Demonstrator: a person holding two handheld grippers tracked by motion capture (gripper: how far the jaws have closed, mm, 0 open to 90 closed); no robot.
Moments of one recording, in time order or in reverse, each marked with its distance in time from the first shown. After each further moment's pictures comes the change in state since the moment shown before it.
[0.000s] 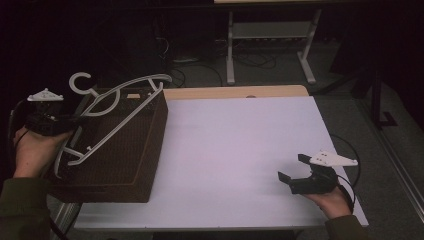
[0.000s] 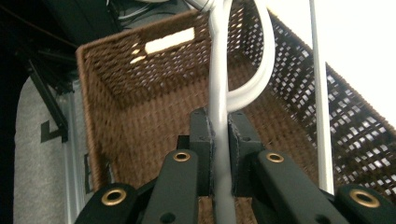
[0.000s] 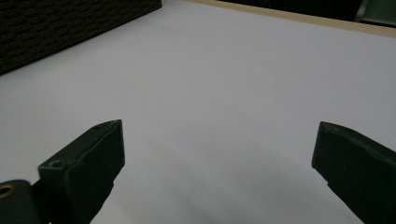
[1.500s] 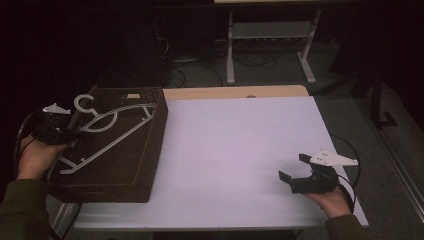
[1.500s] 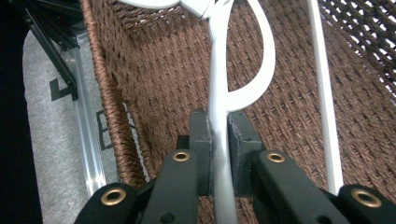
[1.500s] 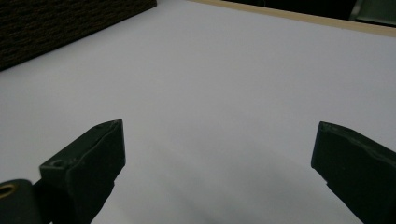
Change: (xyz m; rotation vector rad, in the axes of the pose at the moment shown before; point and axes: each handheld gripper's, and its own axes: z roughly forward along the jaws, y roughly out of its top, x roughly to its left) left arm 0.028 -0.037 0.042 0.187 0.023 0.017; right arm -0.002 0.000 0.000 0.003 -0.016 0.000
